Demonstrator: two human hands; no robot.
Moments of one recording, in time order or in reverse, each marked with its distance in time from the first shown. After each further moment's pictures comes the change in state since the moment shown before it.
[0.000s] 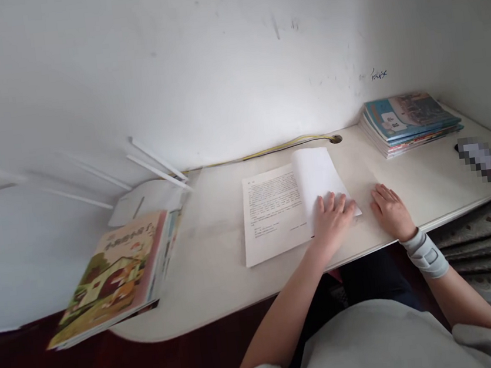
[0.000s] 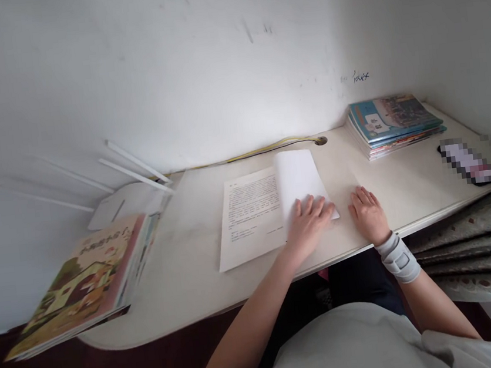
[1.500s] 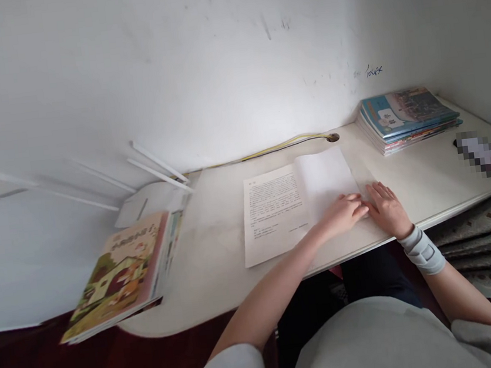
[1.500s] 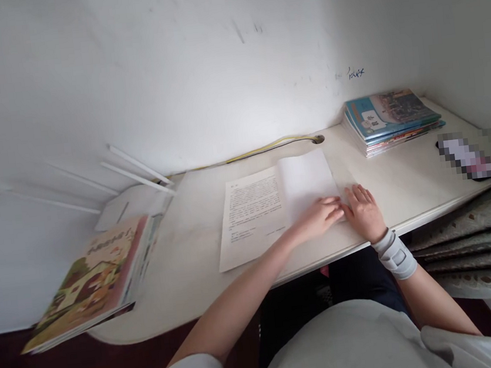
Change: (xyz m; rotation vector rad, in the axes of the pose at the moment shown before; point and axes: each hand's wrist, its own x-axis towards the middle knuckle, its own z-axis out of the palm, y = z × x) left_hand 0.039 0.005 0.001 -0.670 -0.203 0.038; right_hand 0.003 -0.003 -0.002 0.061 0.011 -0.002
